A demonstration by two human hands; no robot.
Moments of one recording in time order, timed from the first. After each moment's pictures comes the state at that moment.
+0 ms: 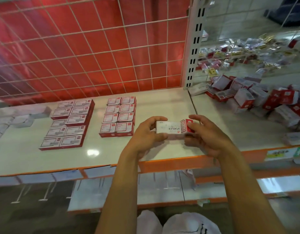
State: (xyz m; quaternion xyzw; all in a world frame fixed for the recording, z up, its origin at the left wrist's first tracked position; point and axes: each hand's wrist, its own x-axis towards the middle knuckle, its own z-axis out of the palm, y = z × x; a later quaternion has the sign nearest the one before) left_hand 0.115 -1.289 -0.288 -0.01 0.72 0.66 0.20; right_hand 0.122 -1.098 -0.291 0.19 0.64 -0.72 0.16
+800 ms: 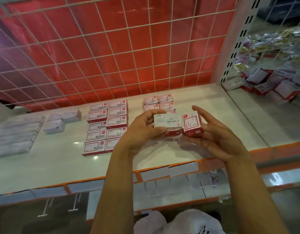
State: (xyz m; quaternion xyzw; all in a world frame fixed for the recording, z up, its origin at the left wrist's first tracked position) left_hand 0.091 -1.455 -0.269 0.06 0.66 0.71 0.23; right_hand 0.136 -1.233 -0.288 0.03 0.45 -0.88 0.16
